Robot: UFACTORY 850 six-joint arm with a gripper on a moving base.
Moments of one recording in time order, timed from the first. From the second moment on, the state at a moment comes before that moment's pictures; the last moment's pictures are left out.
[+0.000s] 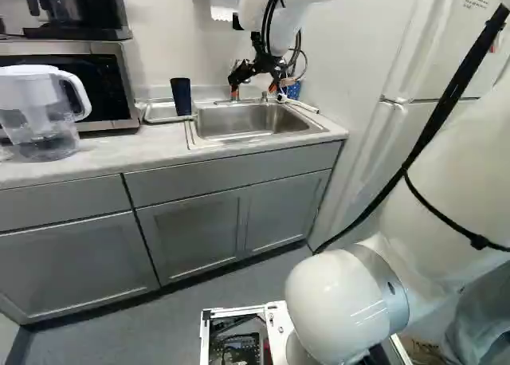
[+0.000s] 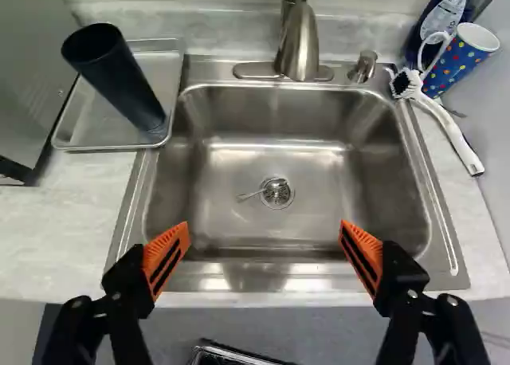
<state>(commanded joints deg) 9.8 6.6 -62.5 0.4 -26.5 -4.9</state>
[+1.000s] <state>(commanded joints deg) 9.8 6.6 -62.5 0.4 -26.5 -4.9</state>
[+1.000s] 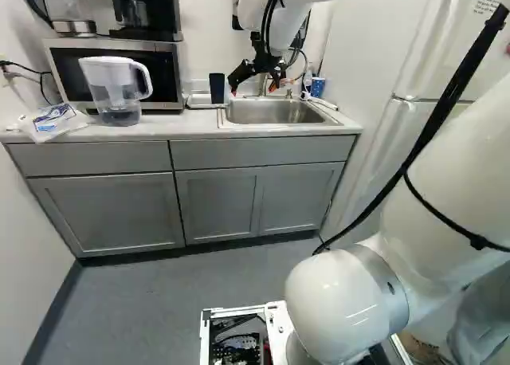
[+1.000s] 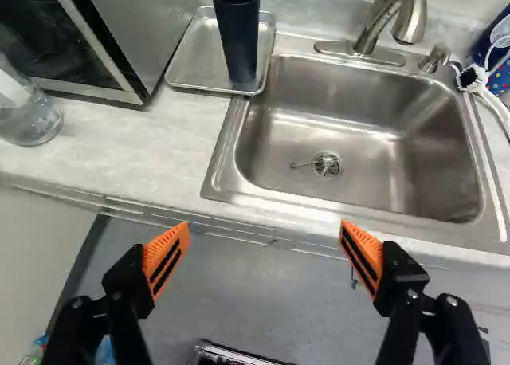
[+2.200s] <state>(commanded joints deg) 9.8 6.6 -62.5 0.4 -26.4 -4.9</state>
